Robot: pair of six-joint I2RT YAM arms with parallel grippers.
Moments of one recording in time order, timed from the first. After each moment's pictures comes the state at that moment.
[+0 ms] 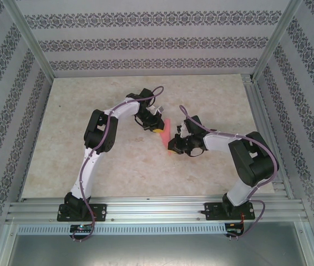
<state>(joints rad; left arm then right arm) -0.46 2.47 1.99 -0.90 0.76 -0.37 0.44 1.69 0.78 -0.14 -0.62 0.71</state>
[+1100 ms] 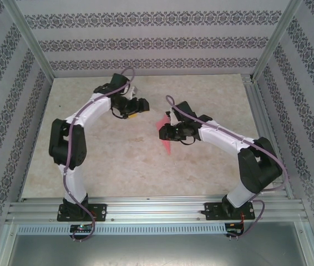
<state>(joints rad) -0.30 1.91 1.58 -0.72 0.51 -0.53 0.60 1.64 1.13 -0.48 -0.33 0.48</state>
